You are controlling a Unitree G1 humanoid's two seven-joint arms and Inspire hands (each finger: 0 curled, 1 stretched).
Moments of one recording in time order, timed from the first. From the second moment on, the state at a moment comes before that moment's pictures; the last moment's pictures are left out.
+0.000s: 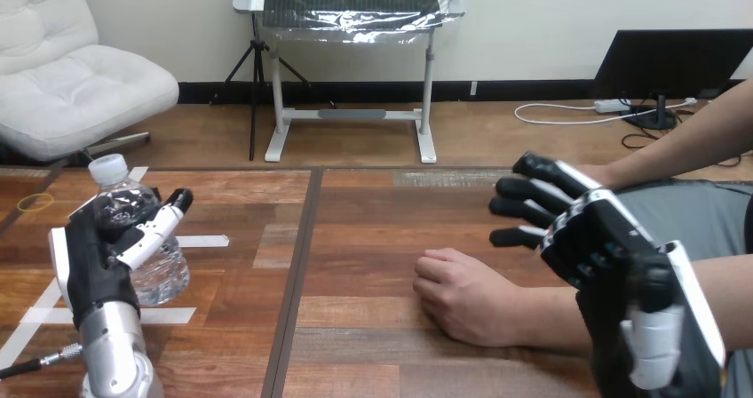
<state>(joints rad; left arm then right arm) -0.30 0.20 0.24 0.76 -0.10 -0.39 0.21 0.46 -0.13 0.01 -0.36 0.26 -0.44 0.34</state>
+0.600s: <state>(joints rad) -0.14 0.13 0.21 0.53 -0.10 -0.39 0.18 0.37 -0.25 -0.05 -0.27 0.14 -0.43 0.34</state>
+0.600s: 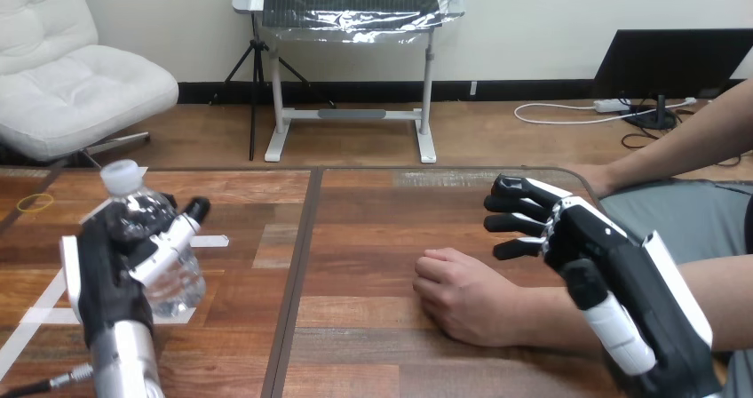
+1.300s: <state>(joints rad) 0.01 0.09 0.16 0.31 -0.10 -0.35 0.10 0.22 -0.42 -0.09 -0.16 0.02 -0.41 0.34</state>
